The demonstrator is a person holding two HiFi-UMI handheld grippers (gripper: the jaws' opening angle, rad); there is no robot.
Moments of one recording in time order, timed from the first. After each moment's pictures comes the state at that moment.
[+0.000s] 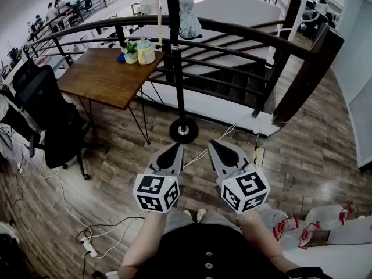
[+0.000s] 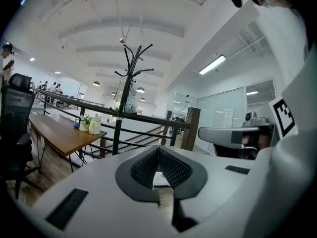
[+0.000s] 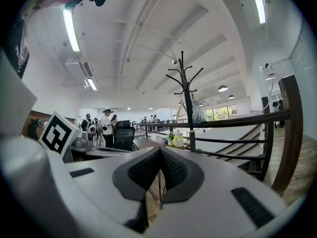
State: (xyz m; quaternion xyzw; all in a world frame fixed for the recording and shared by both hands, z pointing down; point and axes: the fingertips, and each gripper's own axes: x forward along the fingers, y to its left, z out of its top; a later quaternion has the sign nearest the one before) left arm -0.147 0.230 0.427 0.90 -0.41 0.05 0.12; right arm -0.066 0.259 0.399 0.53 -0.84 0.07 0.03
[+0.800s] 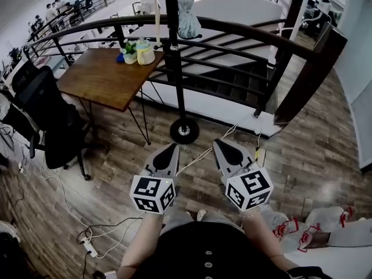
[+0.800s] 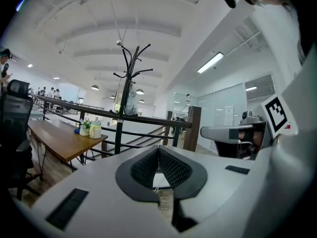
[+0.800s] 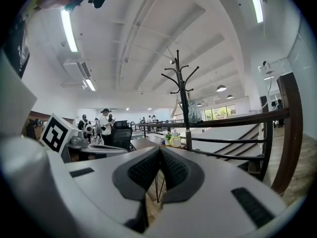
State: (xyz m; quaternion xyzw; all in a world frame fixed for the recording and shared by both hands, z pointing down) left arm -0.144 0.210 0.433 0.90 -0.42 0.05 0.09; right arm -0.035 0.235 0.408 0.54 -0.84 0.06 0.02
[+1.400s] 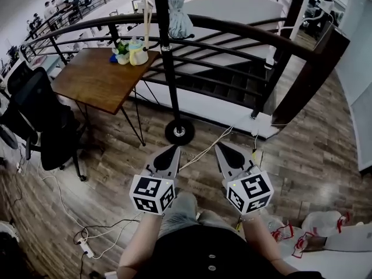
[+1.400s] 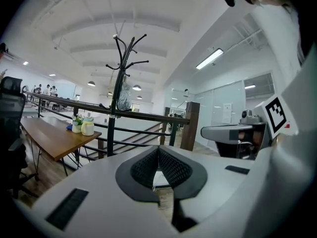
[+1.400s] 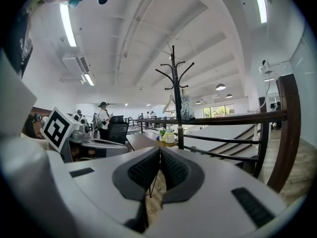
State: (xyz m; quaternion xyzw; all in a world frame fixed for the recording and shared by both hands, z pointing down) left arm -0.094 0.184 0.446 0.91 -0.40 0.06 0.10; right arm 0.014 0.213 0.424 0.54 -0.84 0.06 0.05
